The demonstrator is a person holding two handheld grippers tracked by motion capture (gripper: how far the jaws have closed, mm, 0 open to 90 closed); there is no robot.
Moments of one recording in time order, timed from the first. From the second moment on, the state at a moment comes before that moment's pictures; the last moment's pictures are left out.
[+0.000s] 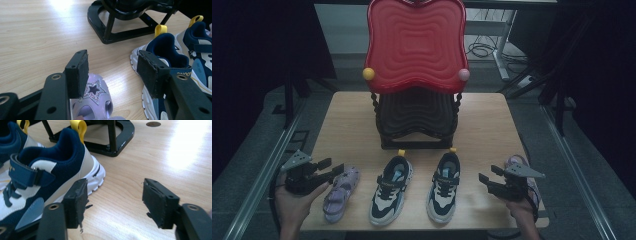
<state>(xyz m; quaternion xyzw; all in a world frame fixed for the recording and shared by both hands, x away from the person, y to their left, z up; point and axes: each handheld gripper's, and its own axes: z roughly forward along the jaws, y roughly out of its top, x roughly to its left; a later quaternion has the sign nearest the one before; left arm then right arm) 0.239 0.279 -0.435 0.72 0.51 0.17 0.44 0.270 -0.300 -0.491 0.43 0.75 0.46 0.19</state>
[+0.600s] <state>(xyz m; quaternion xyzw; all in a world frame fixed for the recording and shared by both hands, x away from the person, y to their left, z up) 0.243 0.277 -0.448 0.73 0.51 0.16 0.43 0.255 -0.367 -0.466 0.45 0.77 0.40 0.21</state>
